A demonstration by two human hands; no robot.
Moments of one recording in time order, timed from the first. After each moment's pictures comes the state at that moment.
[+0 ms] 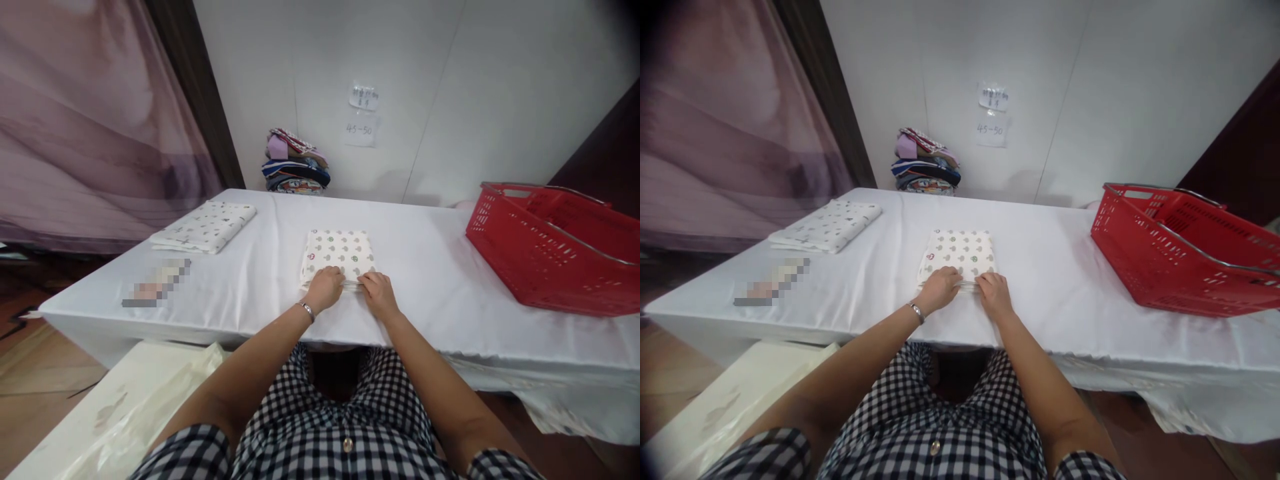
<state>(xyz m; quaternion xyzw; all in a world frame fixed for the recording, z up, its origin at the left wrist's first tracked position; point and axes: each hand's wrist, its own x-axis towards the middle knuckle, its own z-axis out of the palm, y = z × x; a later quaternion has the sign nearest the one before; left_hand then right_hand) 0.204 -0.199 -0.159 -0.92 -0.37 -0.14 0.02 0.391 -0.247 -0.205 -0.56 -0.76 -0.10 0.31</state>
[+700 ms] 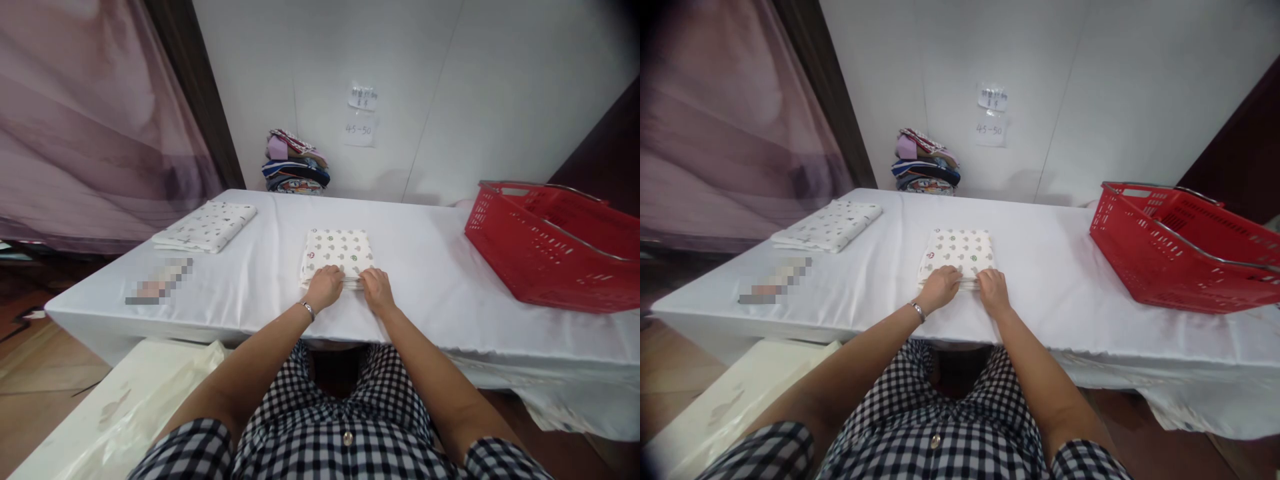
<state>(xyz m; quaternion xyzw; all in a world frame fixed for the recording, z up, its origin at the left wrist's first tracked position) 0.205 -0.200 -0.166 -0.91 -0.39 -0.16 0.02 0.389 -0.241 -0.208 -0.57 -0.74 -0.11 0.34</state>
